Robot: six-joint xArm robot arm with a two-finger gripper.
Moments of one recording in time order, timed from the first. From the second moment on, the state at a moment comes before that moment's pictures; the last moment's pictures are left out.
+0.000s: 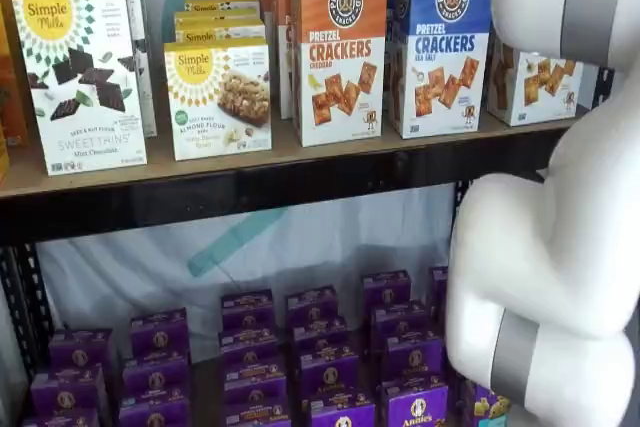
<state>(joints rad) -0.90 -0.30 -1.66 0.62 1.87 -2.17</state>
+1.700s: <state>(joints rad) -0.71 -0.08 -1.87 0.31 1.72 -2.18</state>
